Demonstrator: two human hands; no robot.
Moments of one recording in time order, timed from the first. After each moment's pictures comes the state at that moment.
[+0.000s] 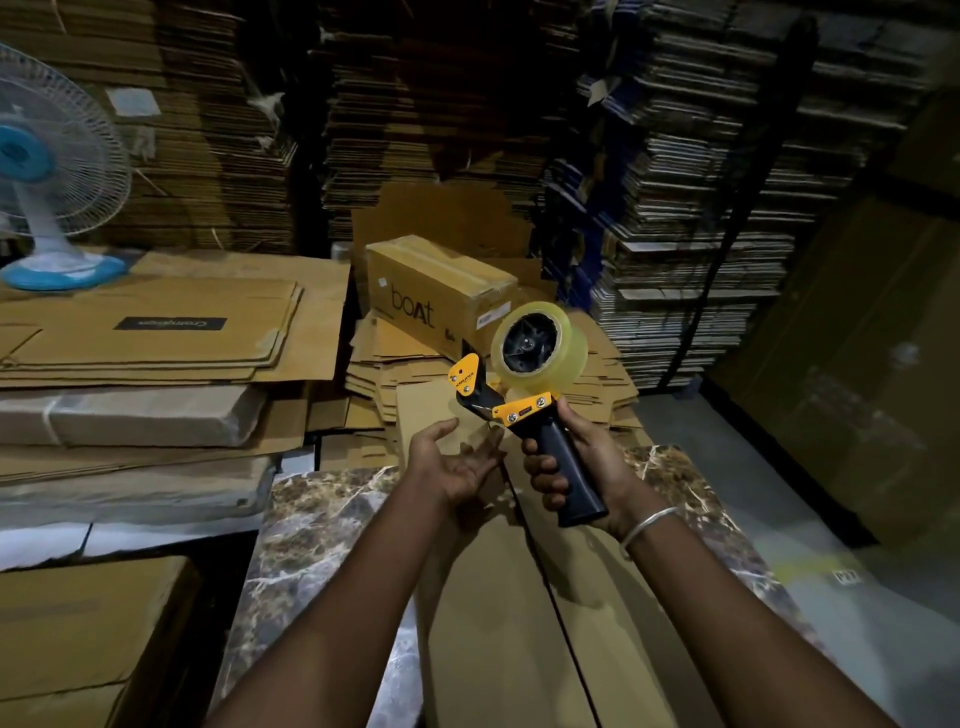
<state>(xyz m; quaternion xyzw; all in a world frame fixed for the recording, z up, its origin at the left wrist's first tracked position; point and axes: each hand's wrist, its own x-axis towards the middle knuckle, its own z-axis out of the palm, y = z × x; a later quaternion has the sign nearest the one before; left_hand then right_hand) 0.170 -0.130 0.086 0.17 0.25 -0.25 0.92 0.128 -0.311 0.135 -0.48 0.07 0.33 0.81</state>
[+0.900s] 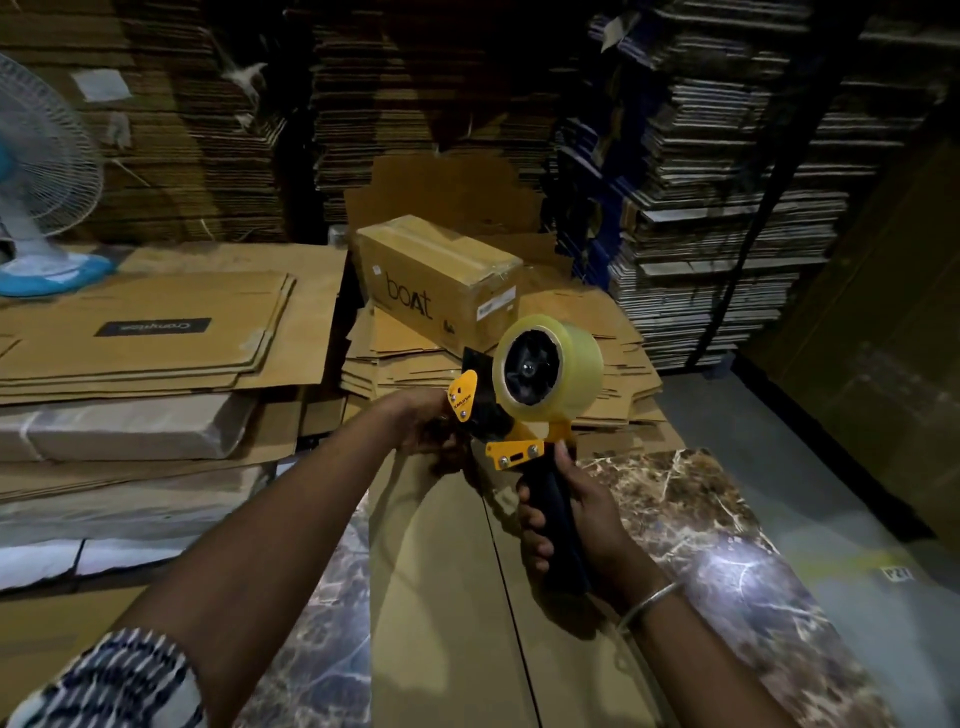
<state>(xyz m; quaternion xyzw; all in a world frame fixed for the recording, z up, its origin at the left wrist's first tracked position) 0.301 -0.132 0.112 0.74 0.18 -0.30 0.57 0.170 -0.332 0.076 -0.49 0.03 0.27 0.83</state>
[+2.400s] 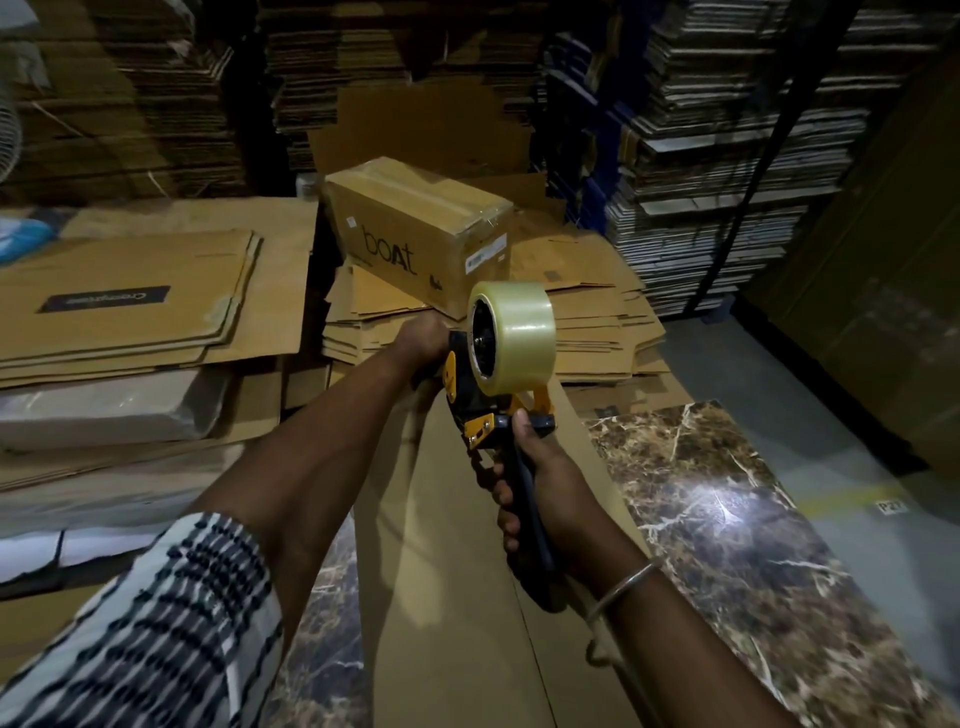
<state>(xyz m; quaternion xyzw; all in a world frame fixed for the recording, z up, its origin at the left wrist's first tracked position) 0.406 -0.141 0.059 0.94 0.00 -0.12 0.33 0.186 -0.288 0.079 -0.60 0.15 0.22 0.76</state>
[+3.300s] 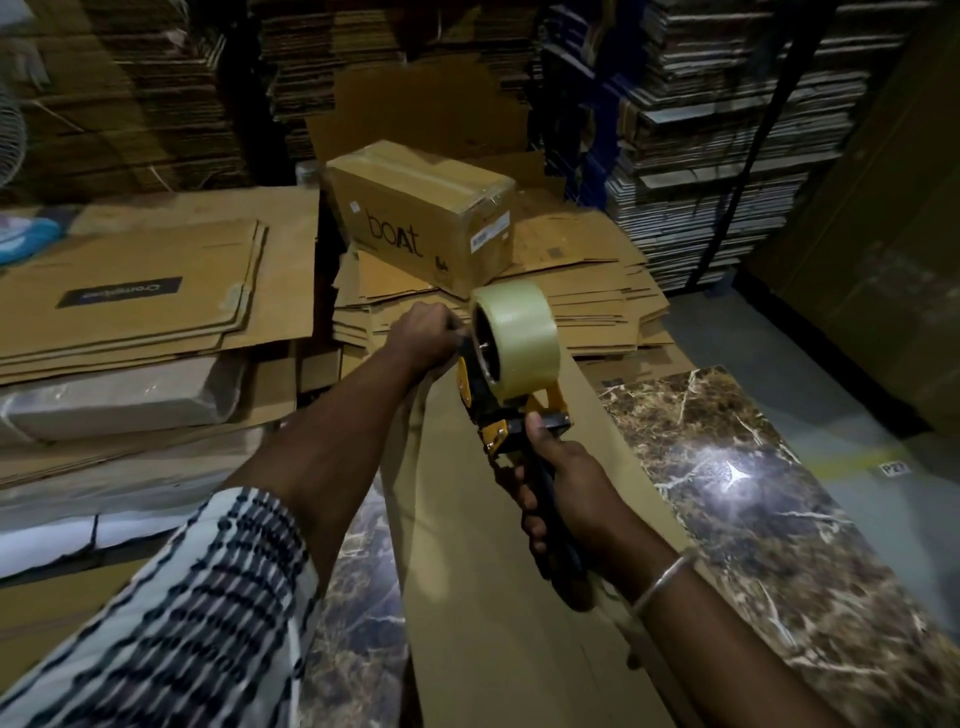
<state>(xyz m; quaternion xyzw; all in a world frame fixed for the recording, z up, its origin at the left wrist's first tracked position) 0.375 -0.116 0.047 0.98 -0.09 -0.04 0.19 0.141 -0.281 0.076 -0.64 0.14 0.19 0.73</state>
